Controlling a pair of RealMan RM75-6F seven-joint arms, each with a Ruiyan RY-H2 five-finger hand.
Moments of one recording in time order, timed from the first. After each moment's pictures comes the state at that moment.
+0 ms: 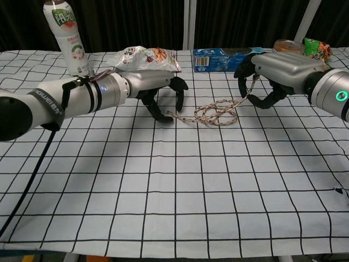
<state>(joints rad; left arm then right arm) -1.04 -1.87 -0.23 -0.94 1.30 0.63 -0.11 0.71 -1.58 0.17 -1.37 -1.21 0.97 -0.33</state>
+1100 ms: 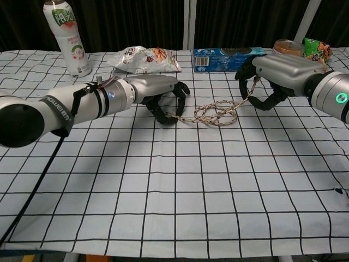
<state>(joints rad) -1.06 -1.92 -0.22 -0.89 1.26 0.63 -0.06 0.71 -1.58 0.16 -1.36 -1.21 0.97 -0.32</state>
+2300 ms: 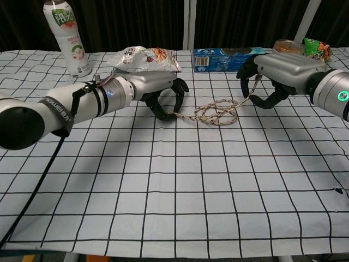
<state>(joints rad) -1.05 -1.92 -0.22 -0.88 1.27 0.68 -0.08 0.71 -1.57 0.17 -1.37 -1.20 0.97 -0.32</state>
